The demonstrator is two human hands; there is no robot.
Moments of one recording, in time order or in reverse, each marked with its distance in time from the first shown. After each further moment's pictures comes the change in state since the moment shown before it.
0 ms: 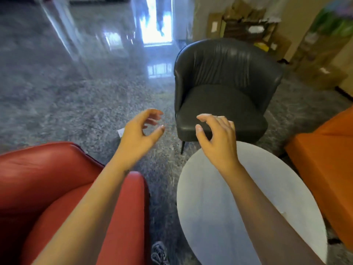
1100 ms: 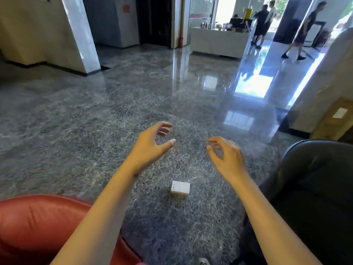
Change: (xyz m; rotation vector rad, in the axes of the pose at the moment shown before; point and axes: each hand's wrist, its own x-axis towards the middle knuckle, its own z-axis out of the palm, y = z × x) left_hand 0.252 -0.177 -0.237 0.218 0.447 -0.230; right_hand 0.363 -0.105 0.299 0.269 -0.403 -0.376
